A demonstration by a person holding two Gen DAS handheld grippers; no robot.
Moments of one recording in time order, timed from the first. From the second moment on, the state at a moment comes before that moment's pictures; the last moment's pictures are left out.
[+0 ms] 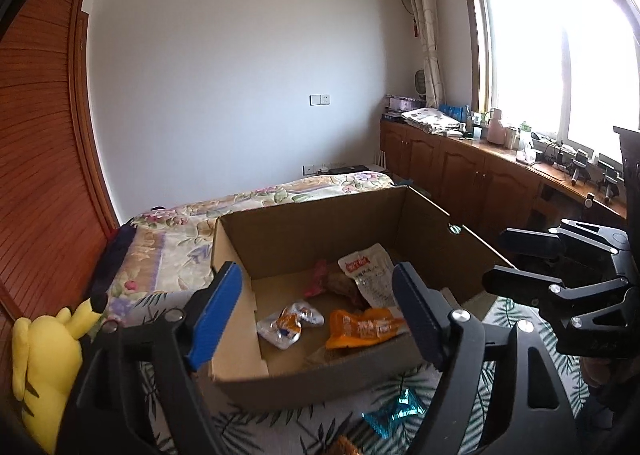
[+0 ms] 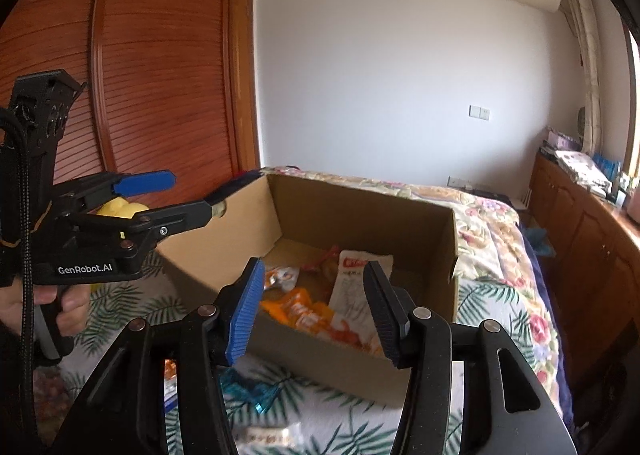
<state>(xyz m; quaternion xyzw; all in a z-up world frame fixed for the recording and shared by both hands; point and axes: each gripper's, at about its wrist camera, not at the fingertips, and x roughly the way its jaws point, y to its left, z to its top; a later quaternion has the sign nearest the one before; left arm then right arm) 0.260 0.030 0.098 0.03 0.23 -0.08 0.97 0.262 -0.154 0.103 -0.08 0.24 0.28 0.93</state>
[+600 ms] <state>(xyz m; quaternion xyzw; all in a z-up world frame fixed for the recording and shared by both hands) 0.213 0.059 0.040 -0.01 0.29 -0.05 0.96 0.224 -0.163 0.052 -0.06 0.30 0.28 0.91</state>
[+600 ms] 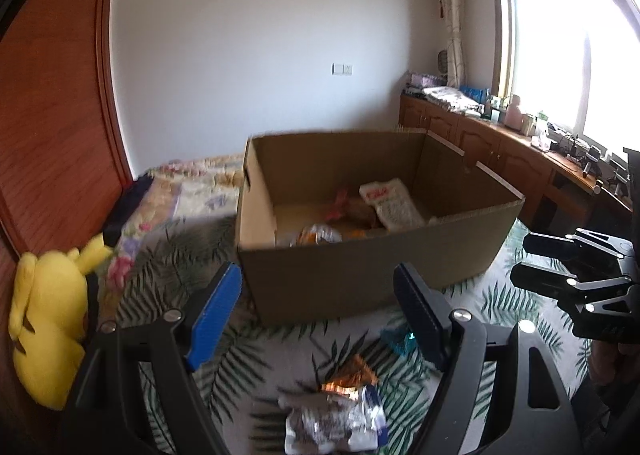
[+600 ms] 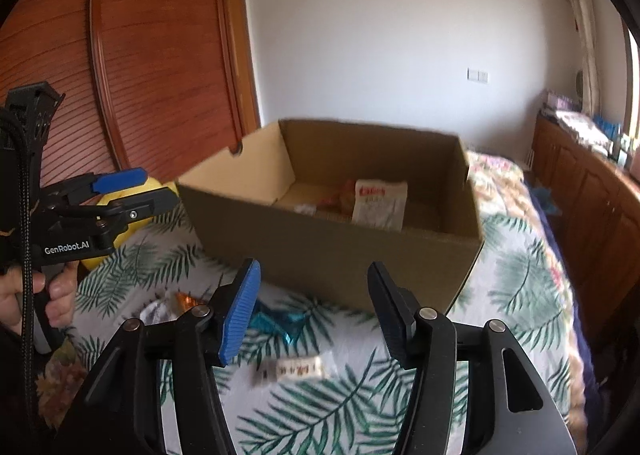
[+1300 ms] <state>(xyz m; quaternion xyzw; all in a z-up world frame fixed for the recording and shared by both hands) 0.194 0.051 -0.051 -0.02 0.39 -0.04 0.92 0.239 -0.142 -0.036 -0.07 0.41 0.24 0.88</state>
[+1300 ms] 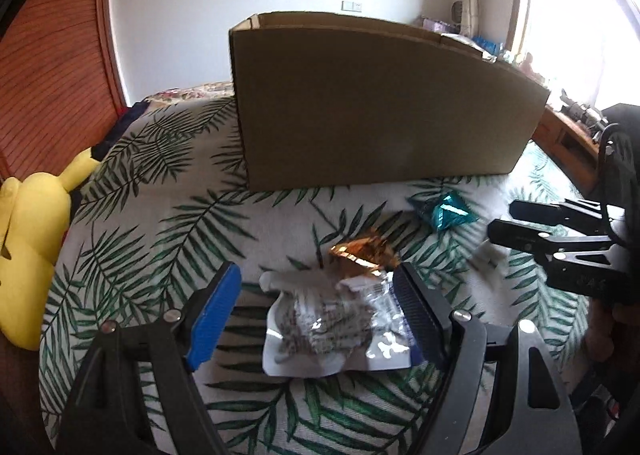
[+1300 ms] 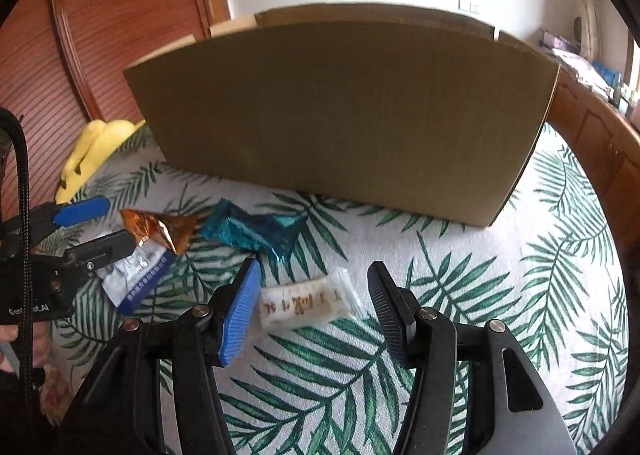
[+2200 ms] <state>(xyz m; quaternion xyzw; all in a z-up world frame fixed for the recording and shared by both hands) 0.194 0.058 -0.065 -0.03 0.43 -0.05 0.90 0.233 -0.124 -0.051 -0.13 0.42 0.24 0.87</state>
